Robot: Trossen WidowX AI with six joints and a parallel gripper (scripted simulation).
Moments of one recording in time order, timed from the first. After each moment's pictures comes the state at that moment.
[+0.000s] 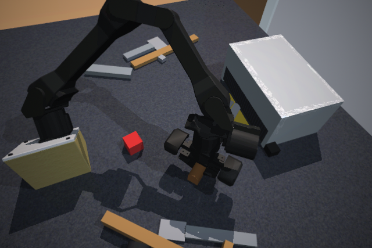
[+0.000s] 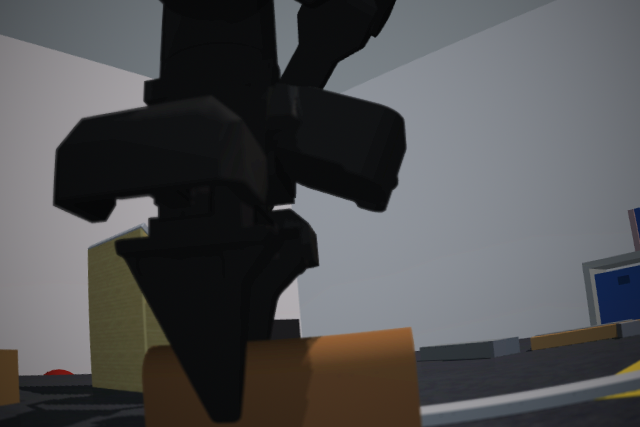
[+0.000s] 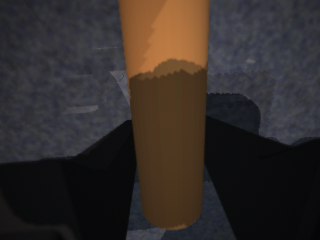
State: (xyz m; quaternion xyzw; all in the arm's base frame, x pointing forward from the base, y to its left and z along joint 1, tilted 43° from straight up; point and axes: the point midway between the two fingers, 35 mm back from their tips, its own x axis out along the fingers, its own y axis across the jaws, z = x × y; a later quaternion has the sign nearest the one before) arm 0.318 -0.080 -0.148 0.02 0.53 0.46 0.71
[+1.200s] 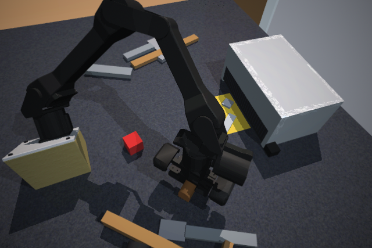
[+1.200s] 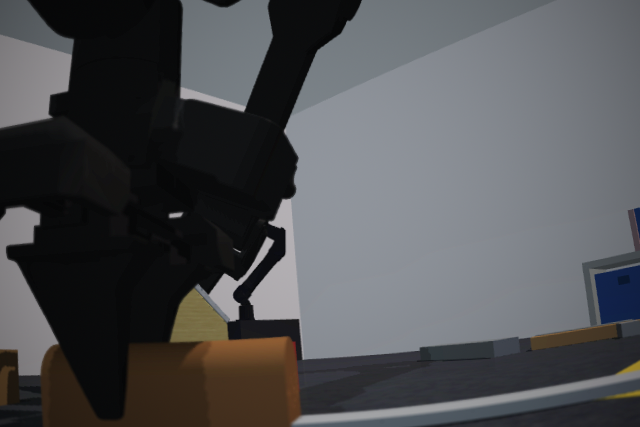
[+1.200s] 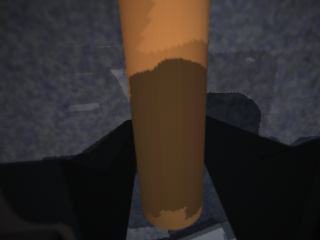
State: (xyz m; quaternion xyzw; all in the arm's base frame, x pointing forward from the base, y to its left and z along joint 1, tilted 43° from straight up) arm 0.281 -0.106 -0.170 0.02 0.54 0.46 0.71
